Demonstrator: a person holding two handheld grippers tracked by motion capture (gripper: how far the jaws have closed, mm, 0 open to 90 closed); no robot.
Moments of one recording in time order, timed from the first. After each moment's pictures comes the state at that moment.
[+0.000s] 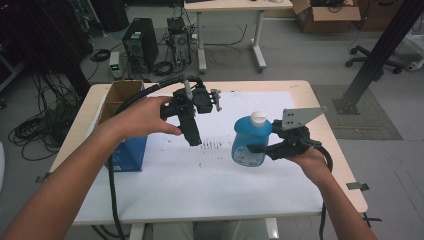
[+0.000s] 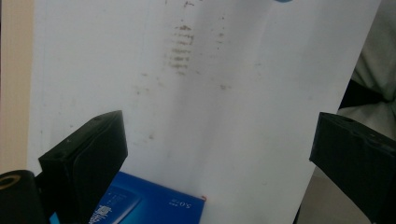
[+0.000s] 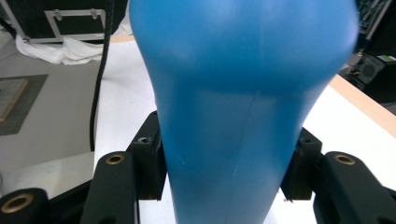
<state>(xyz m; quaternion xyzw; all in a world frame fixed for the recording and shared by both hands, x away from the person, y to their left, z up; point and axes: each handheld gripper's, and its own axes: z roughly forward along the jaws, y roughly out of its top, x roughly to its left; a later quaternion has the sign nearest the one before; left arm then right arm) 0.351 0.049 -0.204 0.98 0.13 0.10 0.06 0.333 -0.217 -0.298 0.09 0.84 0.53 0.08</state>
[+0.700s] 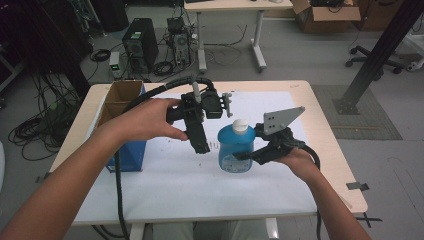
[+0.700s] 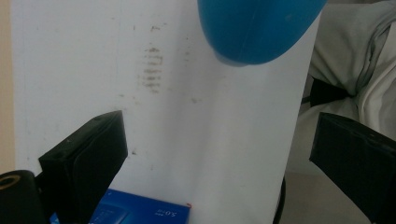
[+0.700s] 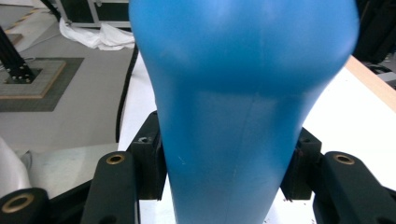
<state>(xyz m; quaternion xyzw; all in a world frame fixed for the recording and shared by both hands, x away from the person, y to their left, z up) 0.327 0.032 -0.187 0.99 0.09 0.07 0.07 0.335 -0.182 -0.303 0.02 0.86 0.51 0.04</state>
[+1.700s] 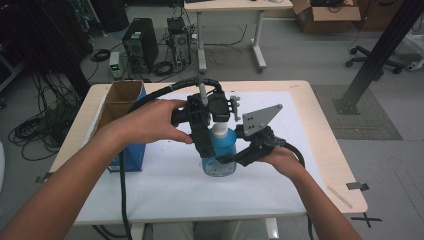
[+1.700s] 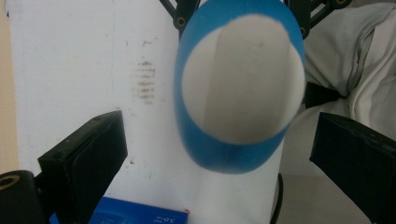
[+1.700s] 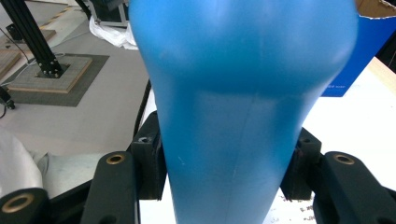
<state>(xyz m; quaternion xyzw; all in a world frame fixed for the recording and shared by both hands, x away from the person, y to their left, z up) 0.315 0.019 -0.179 0.99 0.07 0.07 0.07 0.337 -0.140 -0.299 -0.02 0.86 0.52 0.00</state>
